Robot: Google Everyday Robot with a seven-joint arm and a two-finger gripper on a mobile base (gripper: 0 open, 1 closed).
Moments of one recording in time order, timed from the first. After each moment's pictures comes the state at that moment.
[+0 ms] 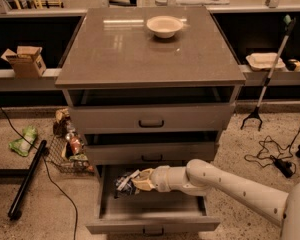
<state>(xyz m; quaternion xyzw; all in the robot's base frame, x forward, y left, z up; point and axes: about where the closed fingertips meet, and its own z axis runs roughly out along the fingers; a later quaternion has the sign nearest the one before) 0.543 0.053 0.425 -0.43 0.71 0.42 0.38</state>
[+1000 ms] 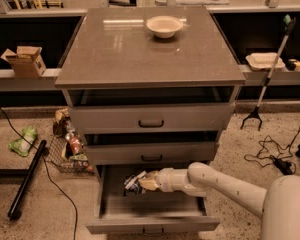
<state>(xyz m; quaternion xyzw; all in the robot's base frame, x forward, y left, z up) 0.574 0.031 0.361 -0.39 0.75 0.41 0.36</state>
